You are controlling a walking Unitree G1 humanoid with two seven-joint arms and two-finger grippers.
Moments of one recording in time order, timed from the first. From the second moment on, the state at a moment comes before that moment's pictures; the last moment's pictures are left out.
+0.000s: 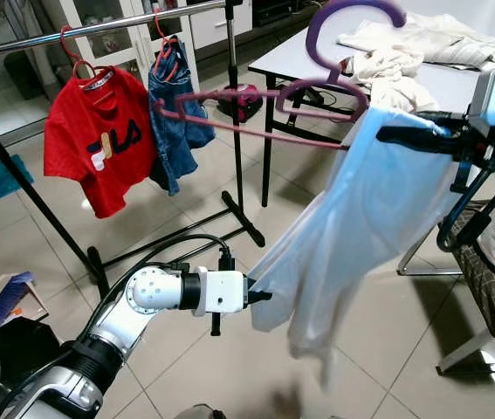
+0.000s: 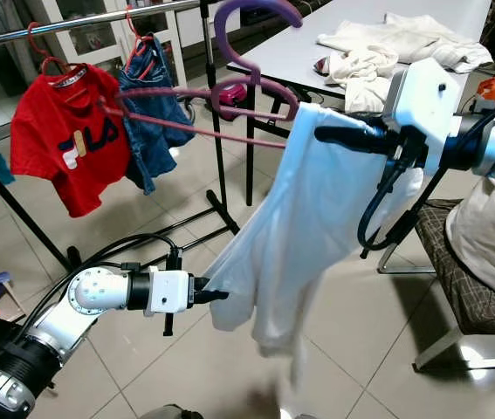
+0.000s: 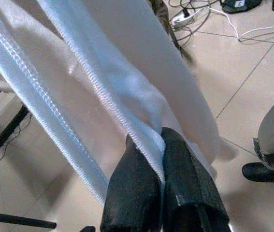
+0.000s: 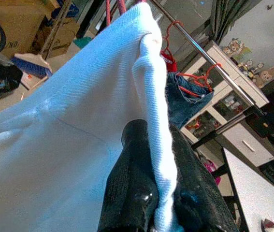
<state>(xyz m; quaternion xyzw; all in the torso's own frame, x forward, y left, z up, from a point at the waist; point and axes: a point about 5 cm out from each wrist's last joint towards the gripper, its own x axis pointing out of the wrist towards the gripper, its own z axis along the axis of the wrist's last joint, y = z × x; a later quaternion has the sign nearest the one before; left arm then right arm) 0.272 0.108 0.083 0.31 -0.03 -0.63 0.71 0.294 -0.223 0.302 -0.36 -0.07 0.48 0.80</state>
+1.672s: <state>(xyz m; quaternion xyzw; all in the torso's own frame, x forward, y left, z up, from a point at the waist) 0.295 0.189 0.086 0.39 0.08 -0.55 0.73 0.263 -0.262 0.209 -0.24 0.18 0.59 0.75</state>
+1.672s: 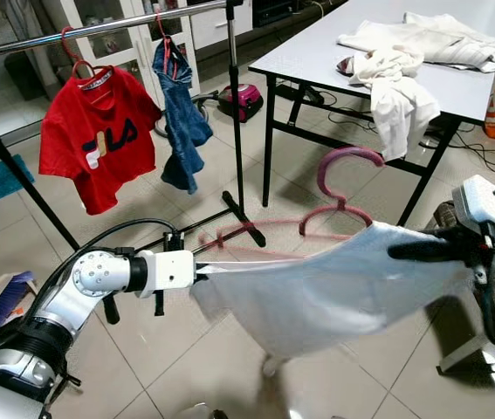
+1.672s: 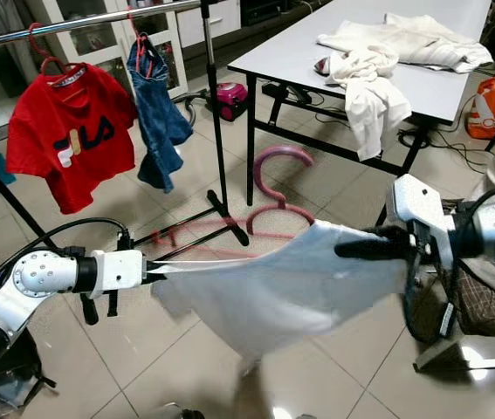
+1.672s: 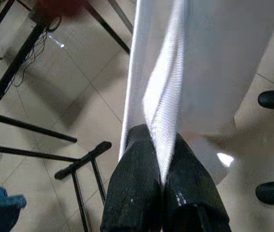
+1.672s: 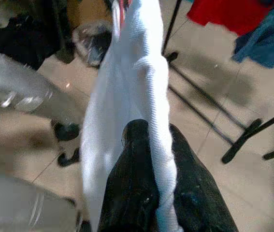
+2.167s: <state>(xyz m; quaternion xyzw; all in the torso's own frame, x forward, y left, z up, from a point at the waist) 0.311 0.200 0.106 0.42 0.06 -0.51 0.75 0.266 -0.266 0.188 -0.27 0.22 0.59 0.73</state>
